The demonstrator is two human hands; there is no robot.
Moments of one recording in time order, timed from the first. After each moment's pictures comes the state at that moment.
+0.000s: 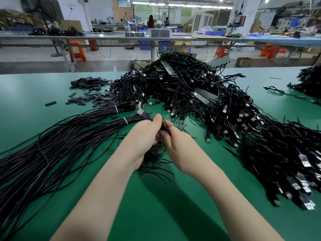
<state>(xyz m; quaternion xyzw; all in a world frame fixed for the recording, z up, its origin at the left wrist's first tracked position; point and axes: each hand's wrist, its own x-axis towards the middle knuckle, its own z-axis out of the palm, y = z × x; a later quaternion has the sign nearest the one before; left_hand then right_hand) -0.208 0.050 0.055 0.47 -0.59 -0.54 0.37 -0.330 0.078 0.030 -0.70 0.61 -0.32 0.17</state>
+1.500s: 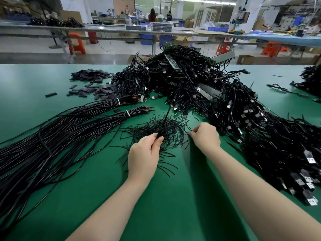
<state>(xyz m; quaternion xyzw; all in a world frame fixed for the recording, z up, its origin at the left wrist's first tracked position) -0.206 0.051 -0.047 0.51 -0.69 -0.19 0.47 -0.402 0.011 -0.030 -0.47 0.85 -0.21 0.10</state>
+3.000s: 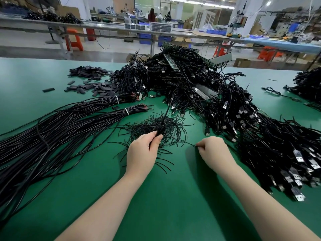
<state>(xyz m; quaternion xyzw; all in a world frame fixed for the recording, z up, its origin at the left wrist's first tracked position) -0.205 0.048 -0.052 0.50 -0.68 -0.22 0.48 -0.409 0.084 -0.016 -0.59 0.80 -0.12 0.08</state>
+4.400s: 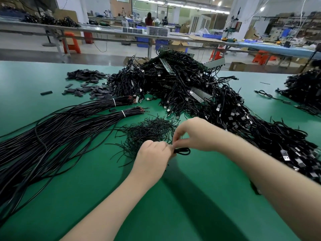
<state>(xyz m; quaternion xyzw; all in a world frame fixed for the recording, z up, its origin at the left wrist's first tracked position) -0.220 0.067 -0.041 0.33 -0.86 0.16 0.35 -0.382 0.078 0.067 -0.82 0.57 -0.04 0.06</state>
